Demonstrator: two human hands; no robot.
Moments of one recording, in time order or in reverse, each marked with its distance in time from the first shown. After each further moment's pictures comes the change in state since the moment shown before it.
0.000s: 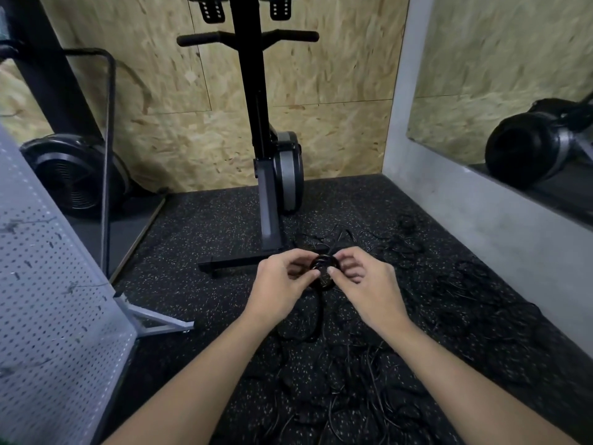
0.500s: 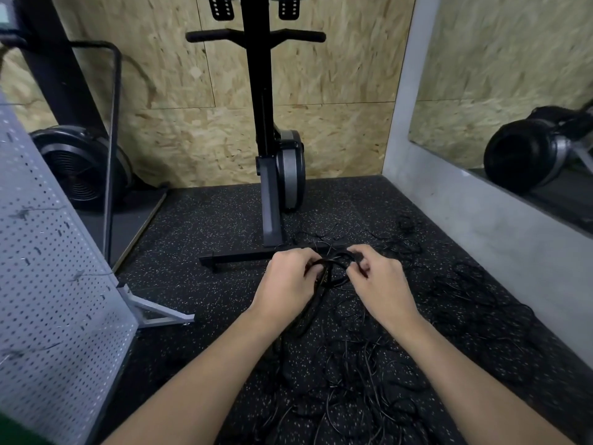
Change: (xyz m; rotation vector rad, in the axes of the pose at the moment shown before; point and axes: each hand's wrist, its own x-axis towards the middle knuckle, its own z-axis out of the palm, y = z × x) left_hand -0.014 0.020 -0.002 0.318 0.038 0.134; right_hand -0.002 -0.007 -0.012 -0.495 -0.002 -0.007
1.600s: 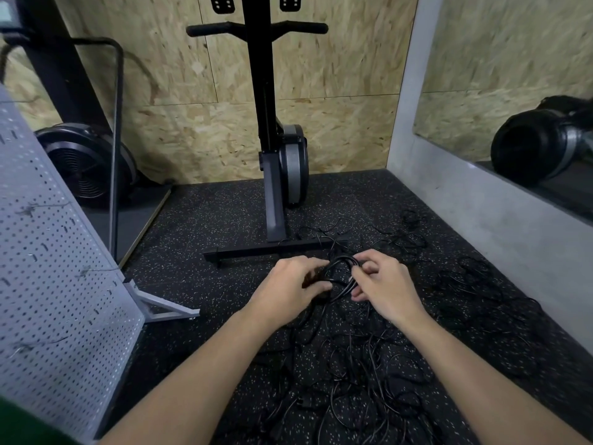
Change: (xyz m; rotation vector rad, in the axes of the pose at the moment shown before) left_hand -0.012 -0.014 -0.003 0.044 -0.247 0.006; right_hand -0.011 0.004 -0.004 0.440 -0.164 0.269
